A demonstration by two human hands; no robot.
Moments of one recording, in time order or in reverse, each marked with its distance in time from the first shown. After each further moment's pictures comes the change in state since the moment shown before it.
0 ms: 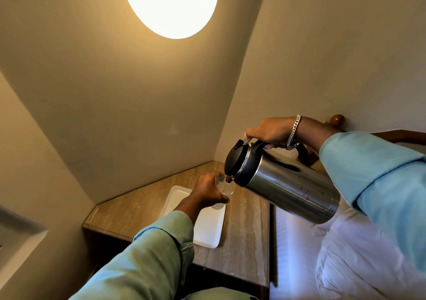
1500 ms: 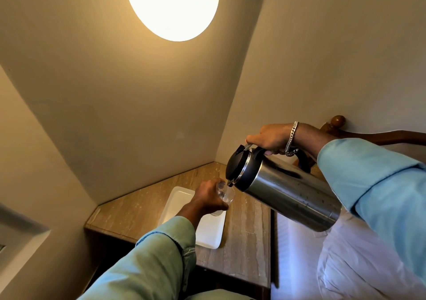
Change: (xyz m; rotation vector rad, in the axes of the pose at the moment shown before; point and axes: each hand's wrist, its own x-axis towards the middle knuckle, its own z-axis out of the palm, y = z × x) left_hand -0.006 -0.012 0.009 0.013 -0.040 -0.059; right_hand 0.009 0.005 0.012 -0.086 -0.039 0.012
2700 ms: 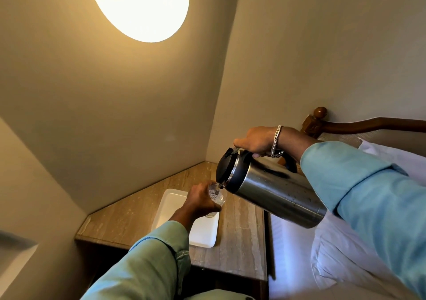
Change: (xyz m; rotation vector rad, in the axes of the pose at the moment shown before) left_hand -0.002 -0.001 0.009 -0.013 -0.014 0.003; right_hand -0.003 0.013 0.017 0.036 0.037 -0.002
